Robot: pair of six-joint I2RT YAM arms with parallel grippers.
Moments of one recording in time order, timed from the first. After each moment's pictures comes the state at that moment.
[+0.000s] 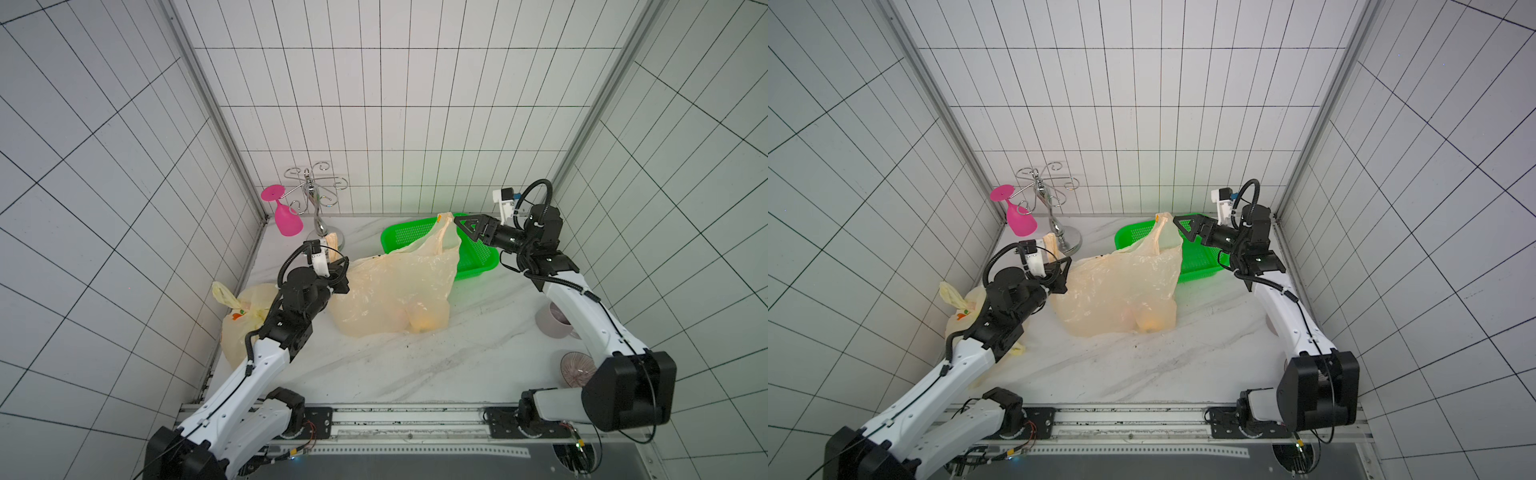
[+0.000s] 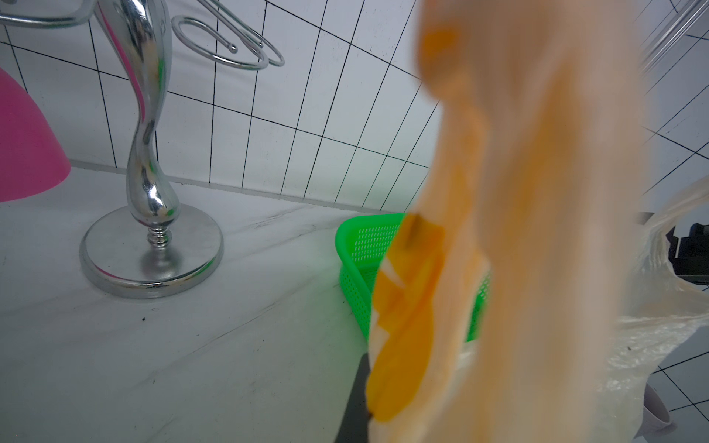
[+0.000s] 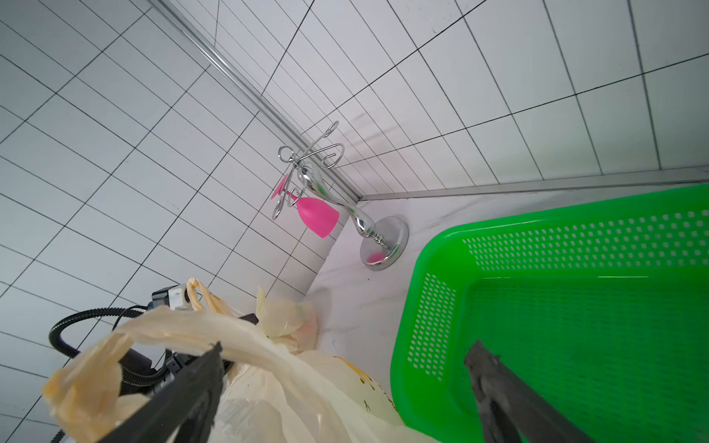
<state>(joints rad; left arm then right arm) -0.35 0.94 0.65 0.10 0.07 -0.44 0.12 1.37 1.12 0.16 -0.83 0.69</state>
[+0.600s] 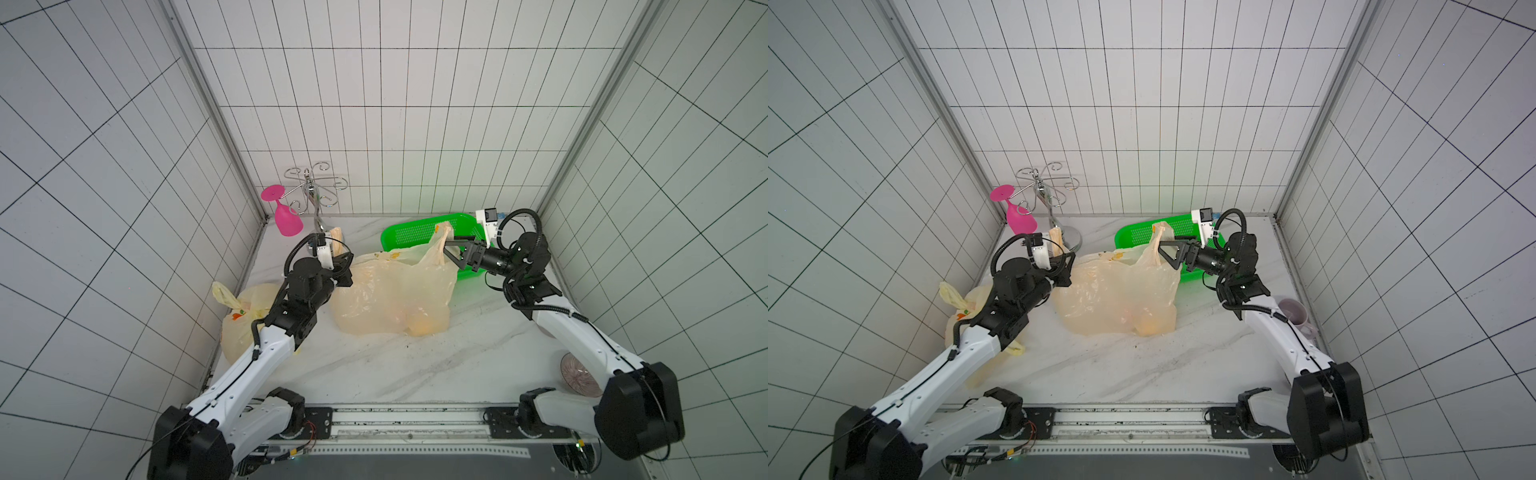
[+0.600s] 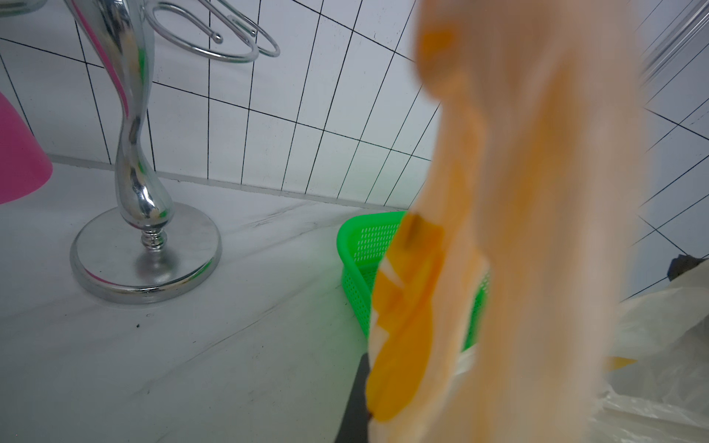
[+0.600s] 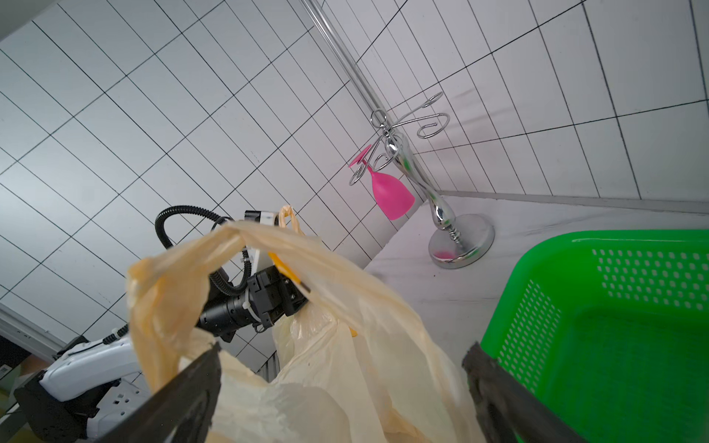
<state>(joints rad) -0.35 1.04 0.73 0.09 0.07 -0.43 0.29 1.24 0.86 0.46 -0.85 0.68</state>
